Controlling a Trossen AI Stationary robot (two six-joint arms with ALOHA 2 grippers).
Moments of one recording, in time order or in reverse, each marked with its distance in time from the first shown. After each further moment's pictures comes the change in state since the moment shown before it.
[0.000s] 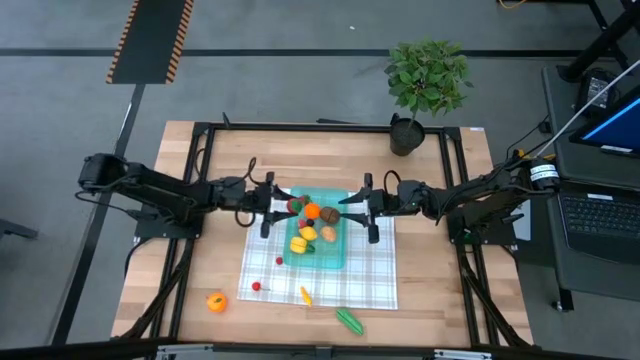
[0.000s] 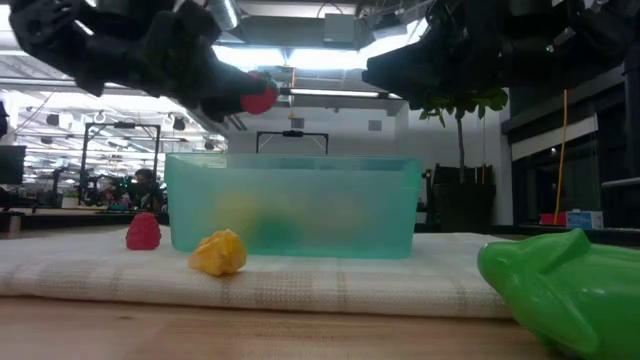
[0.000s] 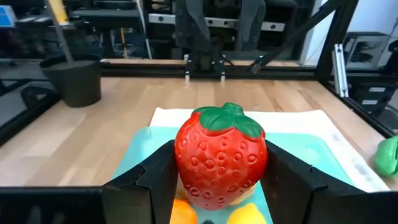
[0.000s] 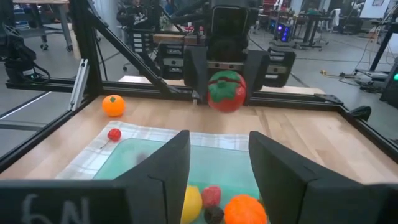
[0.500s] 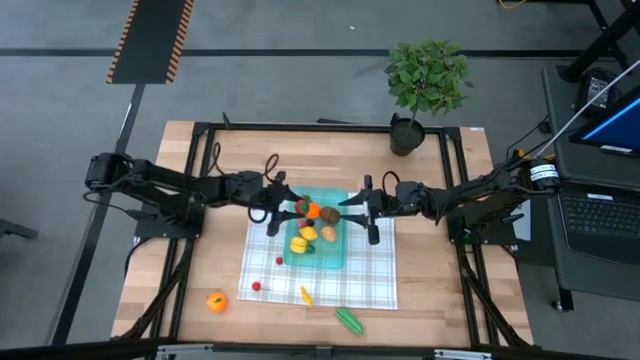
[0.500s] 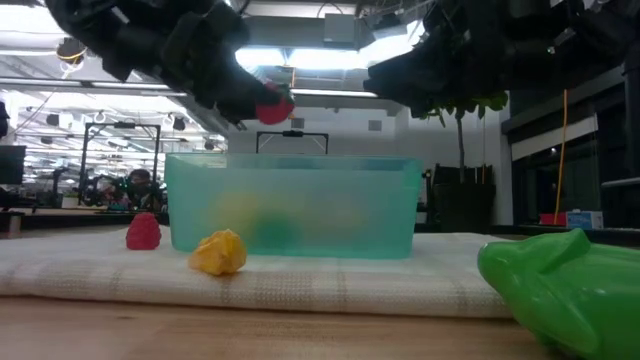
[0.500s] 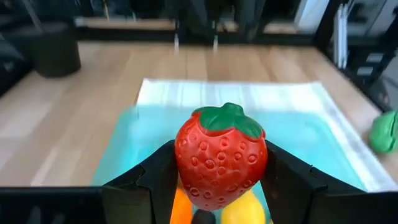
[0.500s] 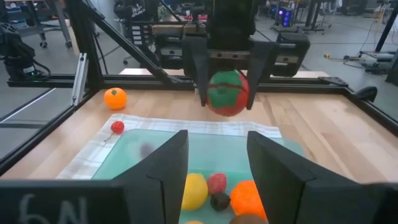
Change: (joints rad) left arm 0.039 0.064 0.178 -0.293 0.089 0.009; right arm 0.007 0.000 0.000 -0.046 0.000 0.053
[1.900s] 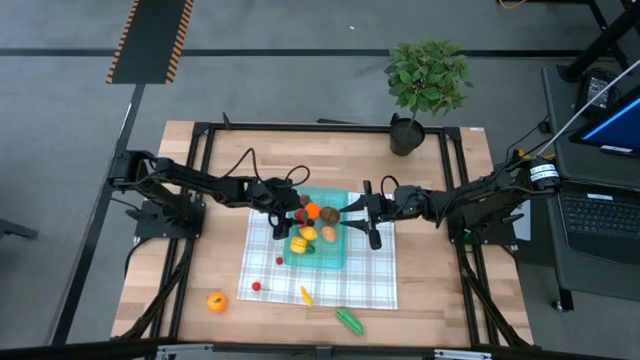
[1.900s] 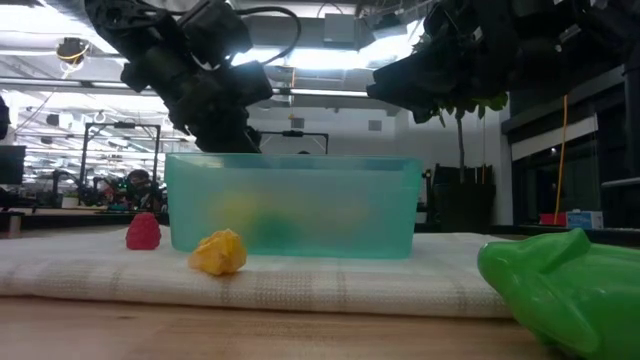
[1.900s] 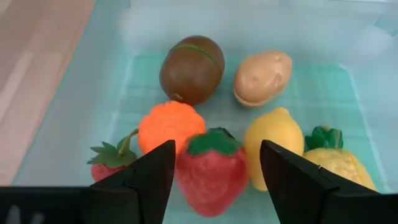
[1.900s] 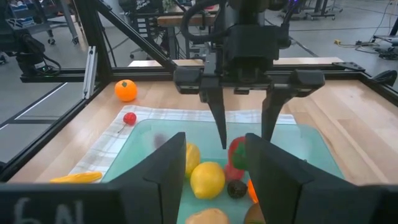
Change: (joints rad) left arm 0.000 0.206 0.136 -0.302 -0.045 0.012; right arm 0.032 0.000 0.001 -0.050 0.000 0.045
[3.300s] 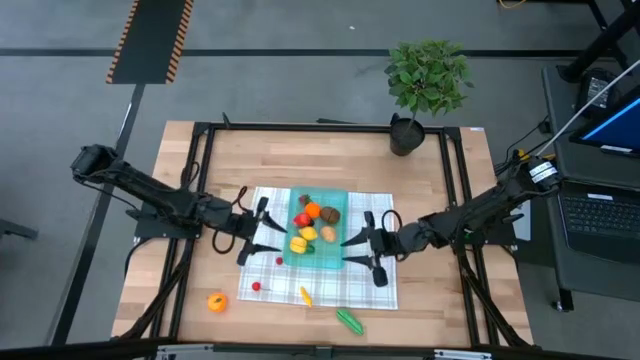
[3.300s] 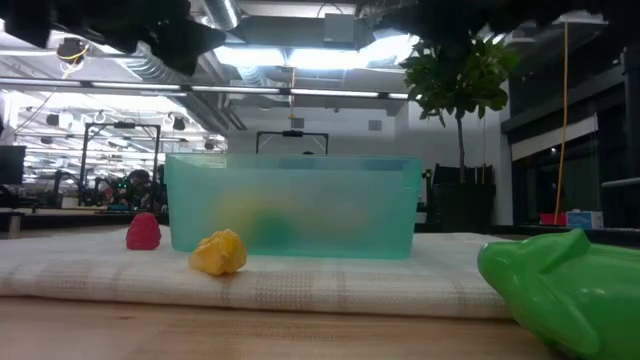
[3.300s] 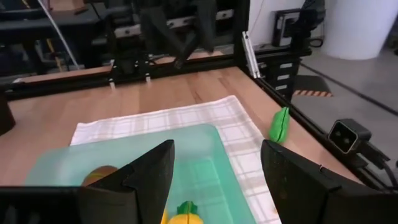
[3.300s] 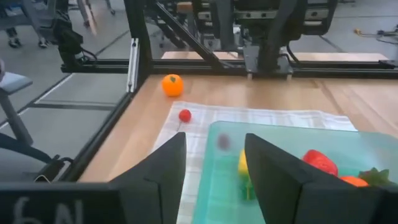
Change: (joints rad) left arm -0.385 -0.469 -0.256 0.295 -0.143 0.023; right arm 0.370 -0.003 0.178 -0.259 0.323 0.083
